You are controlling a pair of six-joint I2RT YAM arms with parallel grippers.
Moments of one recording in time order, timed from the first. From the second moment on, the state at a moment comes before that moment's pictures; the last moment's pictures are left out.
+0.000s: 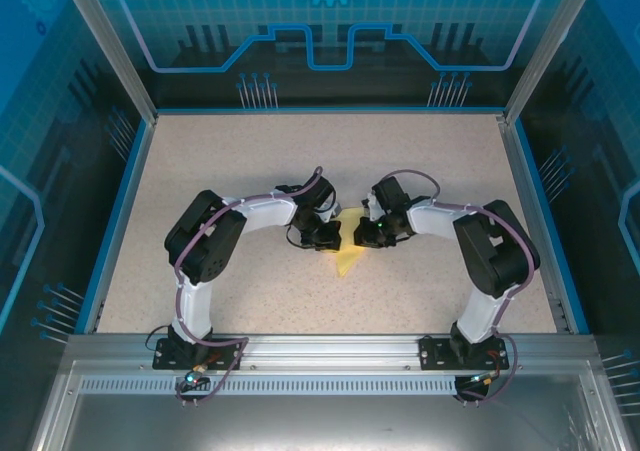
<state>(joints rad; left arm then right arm) -0.61 2.00 1.24 -0.53 0.48 -0.55 0.44 1.77 0.91 -0.34 -0.42 0.48</state>
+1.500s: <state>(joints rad) -0.61 2.02 1.27 -0.55 0.48 -0.53 0.61 1.67 0.75 -0.18 -0.41 0.61</state>
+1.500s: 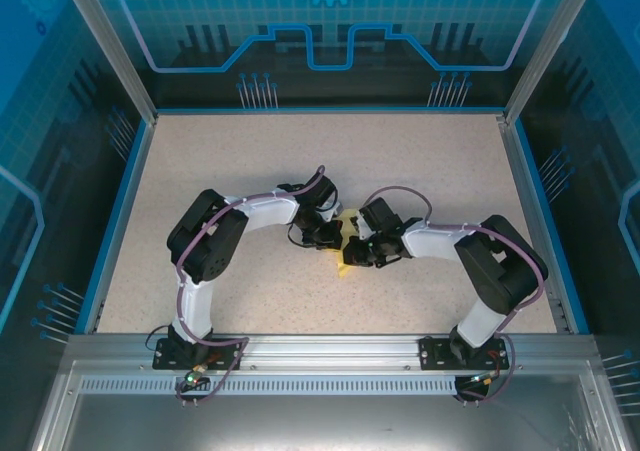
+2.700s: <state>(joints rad) -0.61 2.03 1.28 -0.57 0.48 -0.52 0.68 1.61 0.69 -0.16 -0.42 0.63</state>
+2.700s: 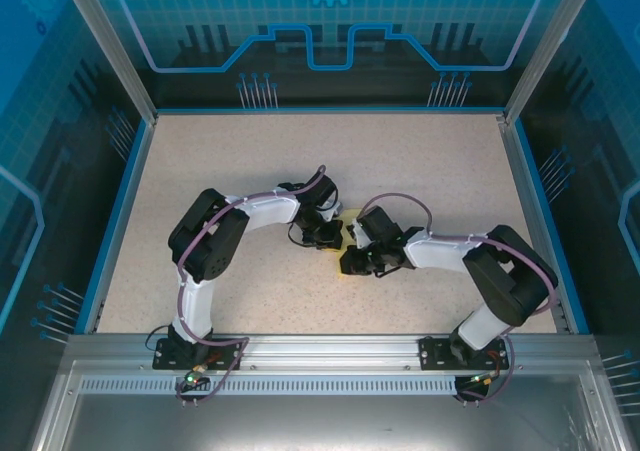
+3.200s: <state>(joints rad) -0.61 2.03 1.28 -0.57 0.49 -0.52 0.70 1.64 0.71 -0.16 -0.43 0.63</state>
